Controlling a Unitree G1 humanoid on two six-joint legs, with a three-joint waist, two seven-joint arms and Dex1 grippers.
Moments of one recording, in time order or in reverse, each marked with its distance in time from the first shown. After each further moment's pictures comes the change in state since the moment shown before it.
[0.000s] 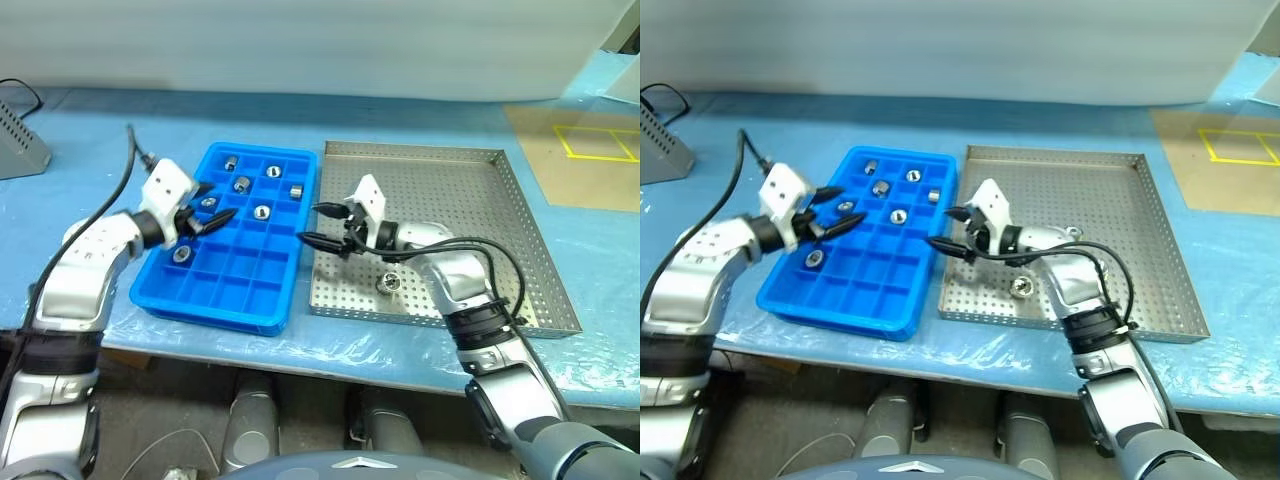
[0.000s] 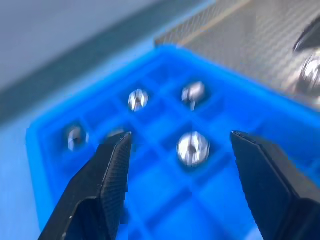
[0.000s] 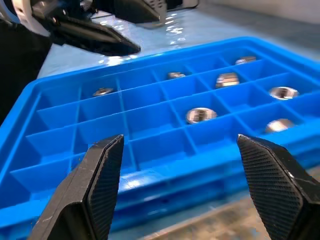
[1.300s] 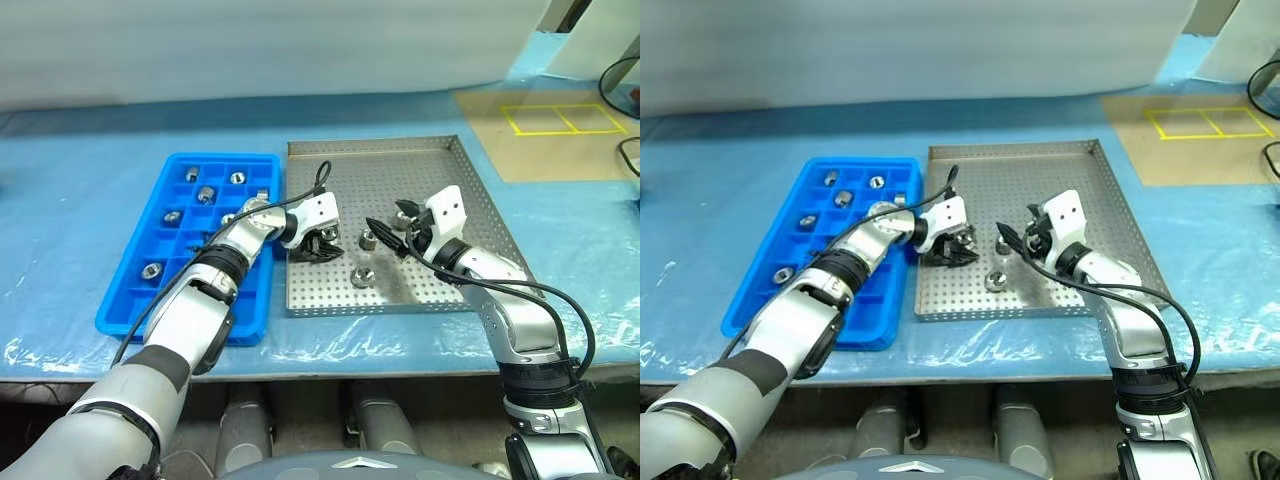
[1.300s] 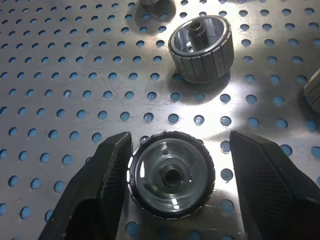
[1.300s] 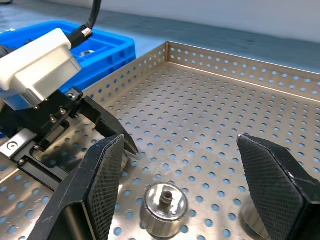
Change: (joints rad) left arm -0.553 -0.482 -0.385 1.132 0.417 -0.523 -0.166; right arm 0.280 -0.079 -0.170 -0.308 -0.015 0.074 -0.364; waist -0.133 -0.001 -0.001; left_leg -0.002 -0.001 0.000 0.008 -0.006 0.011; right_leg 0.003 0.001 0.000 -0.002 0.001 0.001
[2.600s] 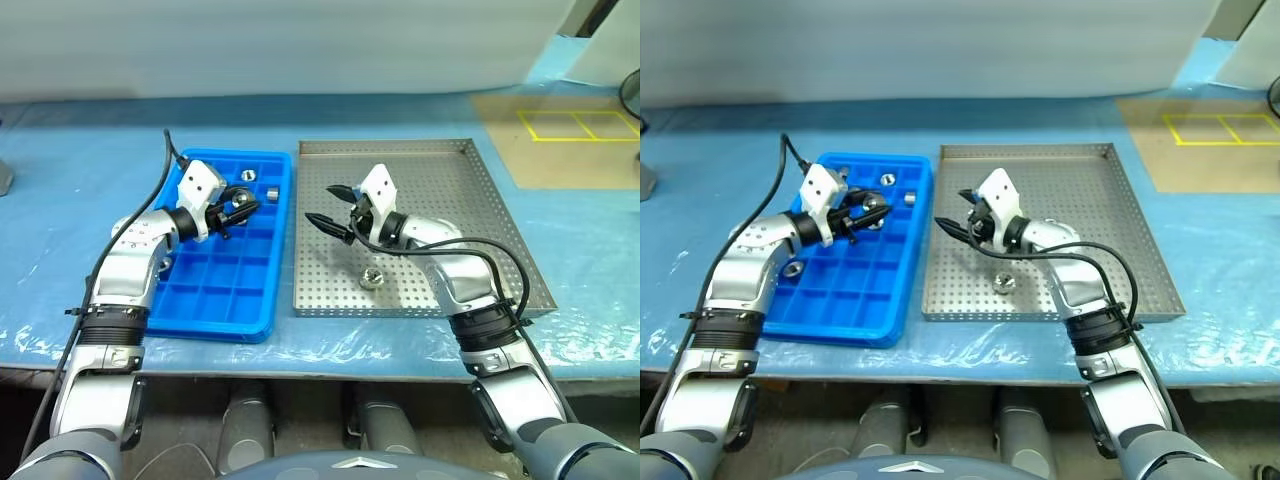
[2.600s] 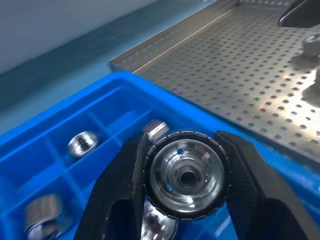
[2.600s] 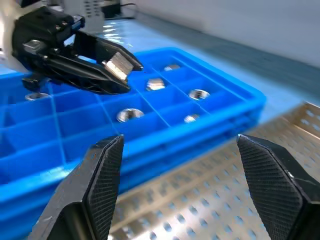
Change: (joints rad) left arm 0.568 0.347 0.420 -0.958 -0.330 0.397 0.167; right arm -0.330 0.117 0.222 0.362 -0.040 -0.181 0.253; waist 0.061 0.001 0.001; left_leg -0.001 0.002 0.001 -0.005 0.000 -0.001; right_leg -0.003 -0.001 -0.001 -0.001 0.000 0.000
